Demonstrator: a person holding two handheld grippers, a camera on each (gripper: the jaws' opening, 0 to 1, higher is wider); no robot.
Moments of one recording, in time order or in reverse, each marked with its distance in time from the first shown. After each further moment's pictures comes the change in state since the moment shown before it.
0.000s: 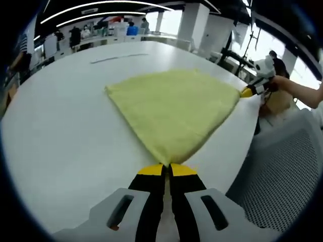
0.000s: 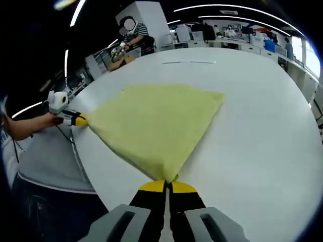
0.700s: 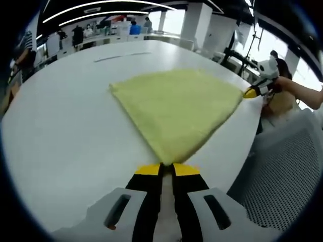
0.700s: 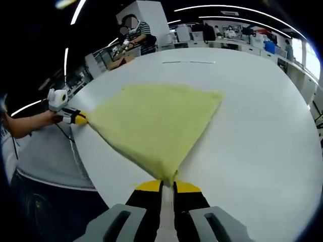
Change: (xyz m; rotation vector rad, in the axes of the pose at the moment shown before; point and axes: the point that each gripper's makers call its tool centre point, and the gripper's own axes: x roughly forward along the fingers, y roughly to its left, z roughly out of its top) left arm -0.005 0.006 -0.003 -0.016 -0.002 0.035; right arm -0.007 0.001 -0.003 -0.015 -0.018 -0.026
